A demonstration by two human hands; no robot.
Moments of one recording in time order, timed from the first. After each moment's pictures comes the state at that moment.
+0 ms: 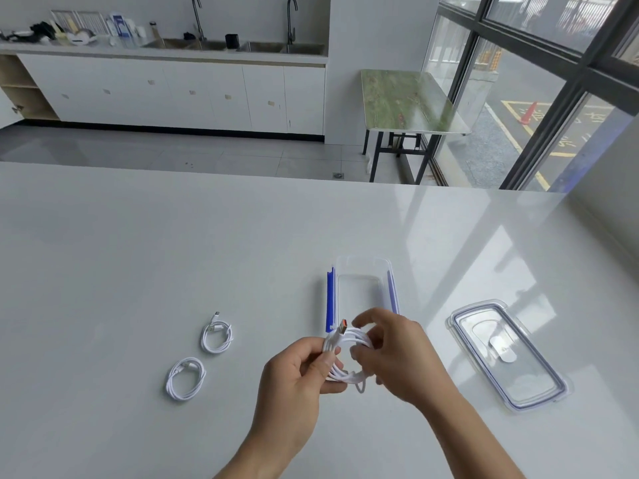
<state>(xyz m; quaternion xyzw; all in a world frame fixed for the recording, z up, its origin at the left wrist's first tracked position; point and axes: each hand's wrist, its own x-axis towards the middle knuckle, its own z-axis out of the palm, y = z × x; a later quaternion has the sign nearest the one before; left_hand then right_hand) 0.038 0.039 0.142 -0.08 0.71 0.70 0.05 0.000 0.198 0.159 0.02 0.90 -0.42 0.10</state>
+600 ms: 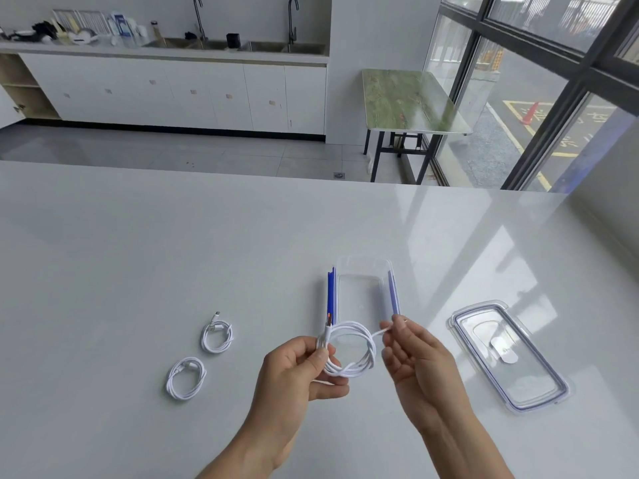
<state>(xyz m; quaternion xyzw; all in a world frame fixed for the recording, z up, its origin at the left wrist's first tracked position) 0.032 0.035 0.147 -0.15 0.62 0.76 0.12 0.010 0.207 0.132 0.26 0.41 -0.87 0.03</state>
